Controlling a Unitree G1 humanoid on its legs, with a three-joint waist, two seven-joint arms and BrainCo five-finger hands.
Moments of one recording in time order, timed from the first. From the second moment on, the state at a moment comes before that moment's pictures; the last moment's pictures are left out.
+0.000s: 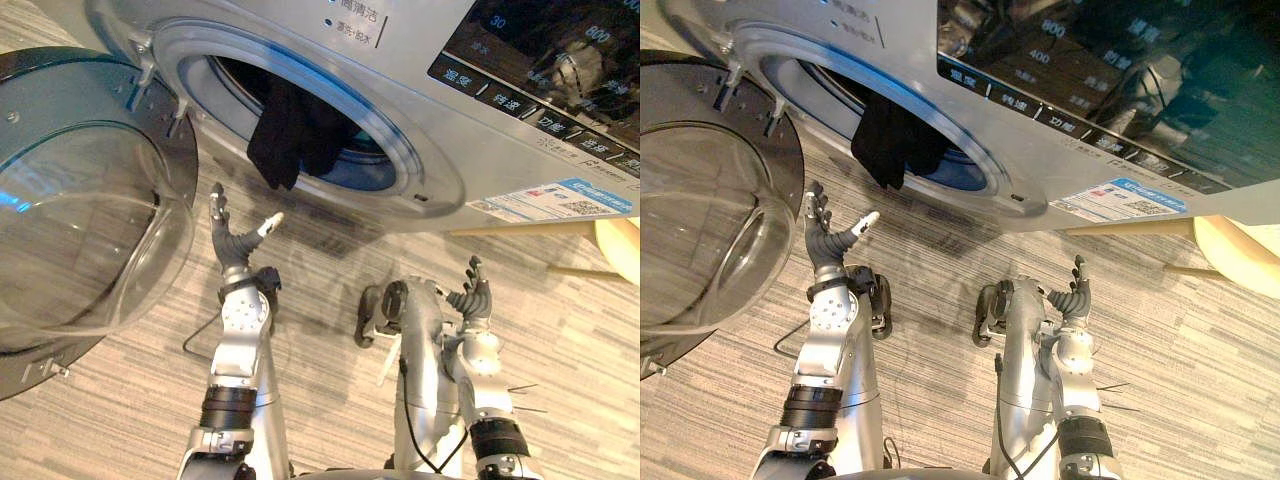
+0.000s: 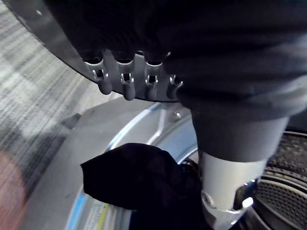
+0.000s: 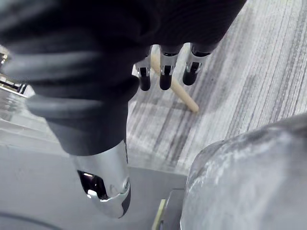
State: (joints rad) left arm -0.25 -0.08 0.02 0.16 0.00 -0.04 0.46; right arm -0.11 -0.06 -0.15 0.38 -0.01 -0.13 -0.30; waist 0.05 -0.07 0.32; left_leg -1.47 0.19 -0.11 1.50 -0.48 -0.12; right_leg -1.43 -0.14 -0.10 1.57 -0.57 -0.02
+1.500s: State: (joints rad) left arm -0.87 0.14 0.08 0.59 -0.47 -0.07 0.42; right arm -0.24 -0.05 -0.15 0.37 0.11 -0.19 -0.30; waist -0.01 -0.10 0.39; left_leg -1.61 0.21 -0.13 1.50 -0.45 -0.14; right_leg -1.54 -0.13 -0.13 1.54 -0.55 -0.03
